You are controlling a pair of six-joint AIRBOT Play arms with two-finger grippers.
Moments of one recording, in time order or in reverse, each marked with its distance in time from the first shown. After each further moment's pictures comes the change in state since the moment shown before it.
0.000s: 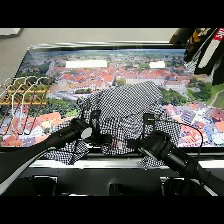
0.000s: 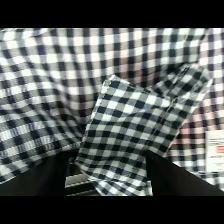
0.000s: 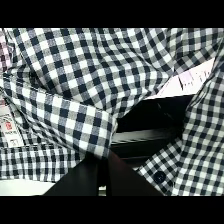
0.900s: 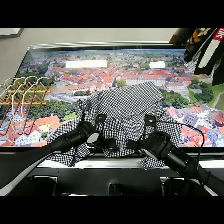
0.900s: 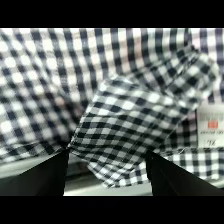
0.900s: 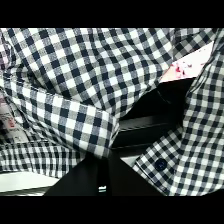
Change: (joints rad) left arm -0.085 -0.030 0.042 0.030 -0.053 -0.060; right arm 0.000 0.000 0.000 0.034 0.034 0.032
